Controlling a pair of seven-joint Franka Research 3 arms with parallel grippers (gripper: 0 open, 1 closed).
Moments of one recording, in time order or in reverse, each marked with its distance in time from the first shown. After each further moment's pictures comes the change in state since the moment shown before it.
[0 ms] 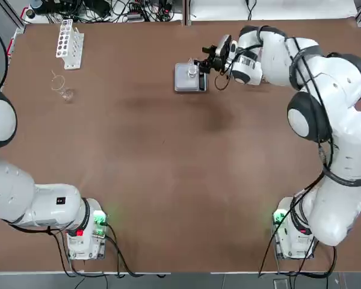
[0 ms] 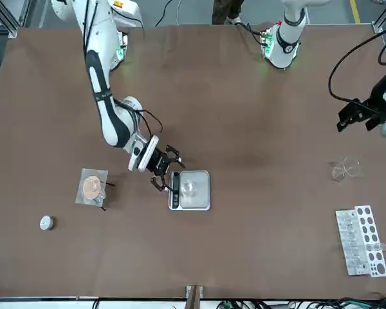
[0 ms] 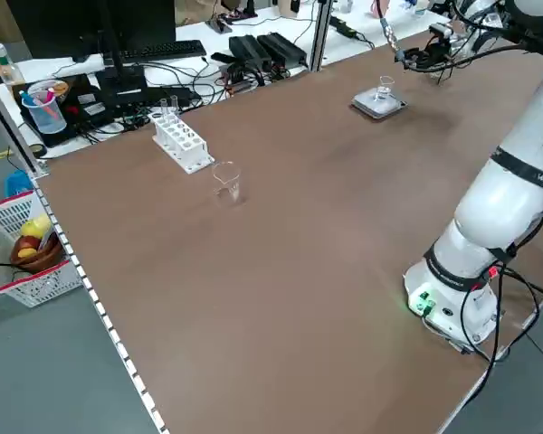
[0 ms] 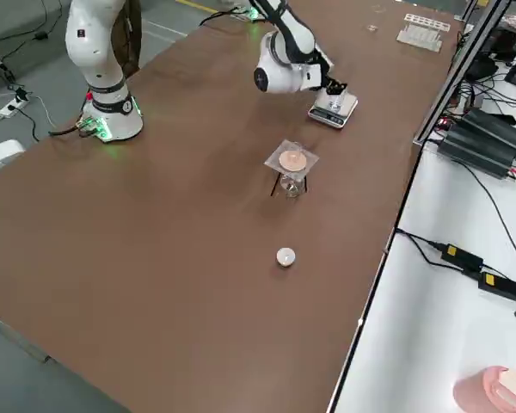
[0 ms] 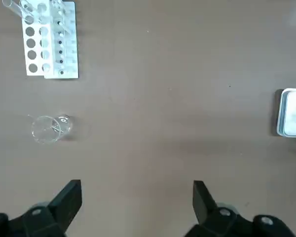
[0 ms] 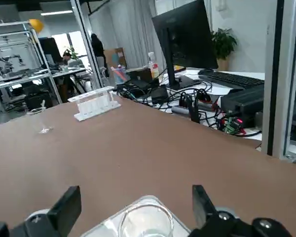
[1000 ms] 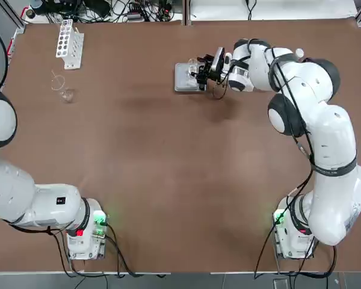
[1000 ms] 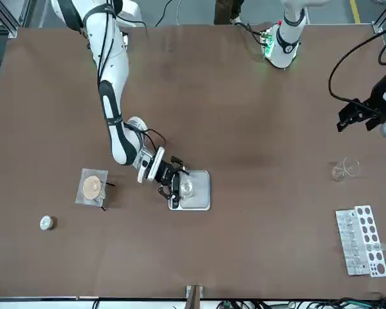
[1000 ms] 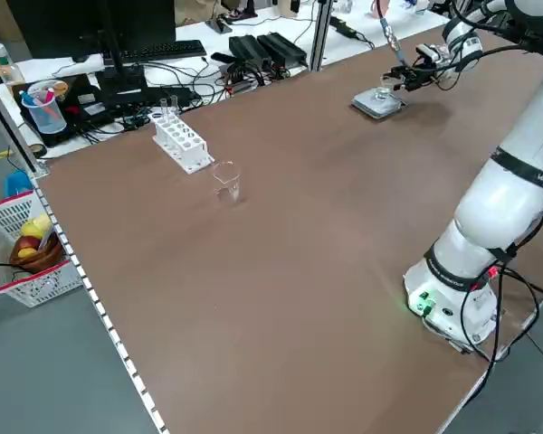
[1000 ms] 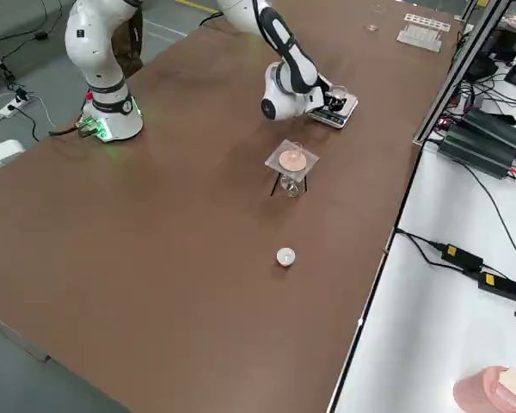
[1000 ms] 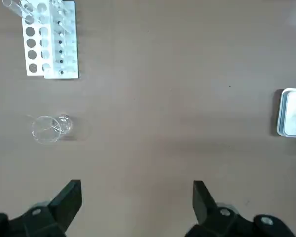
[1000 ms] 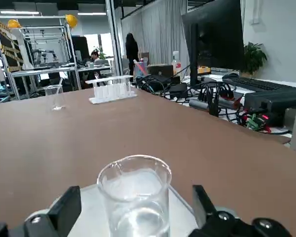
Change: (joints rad) left arm 0.000 0.000 0.000 0.000 0.000 0.000 0.000; right arm -0.036 0.259 -0.017 0.126 -0.002 -0.265 -0.161
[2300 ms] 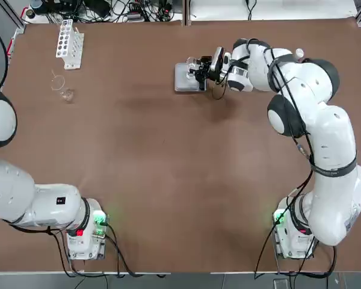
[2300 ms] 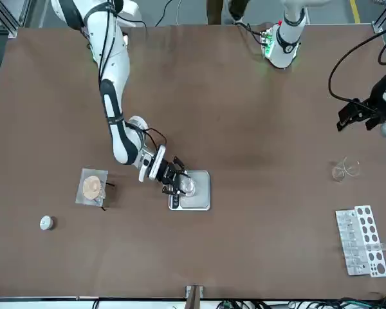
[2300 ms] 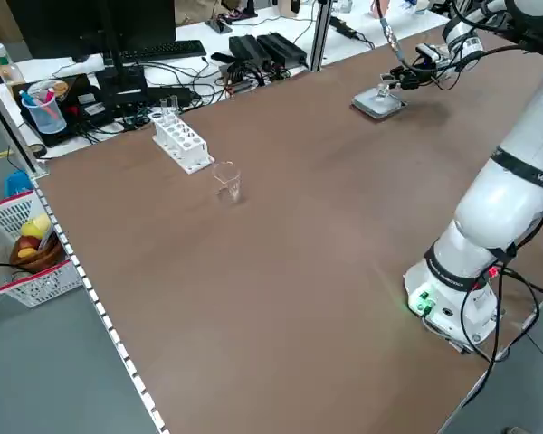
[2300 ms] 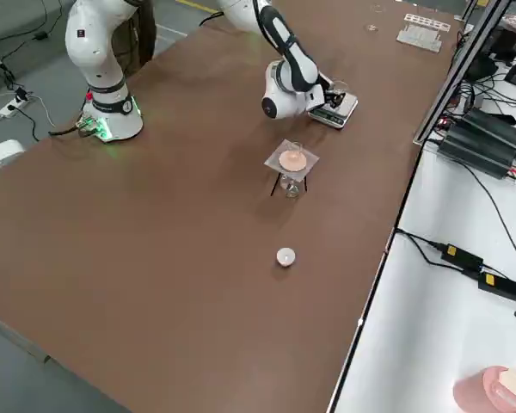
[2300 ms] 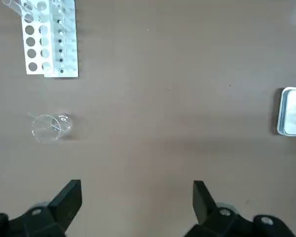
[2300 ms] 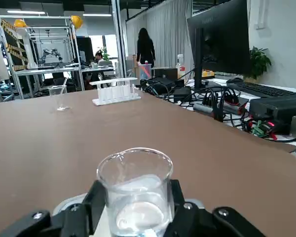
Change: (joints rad) left arm 0.000 0.000 0.000 0.000 0.000 -0.005 0.000; right arm 0.010 0.005 -0.005 0.012 0.000 -0.009 -0.024
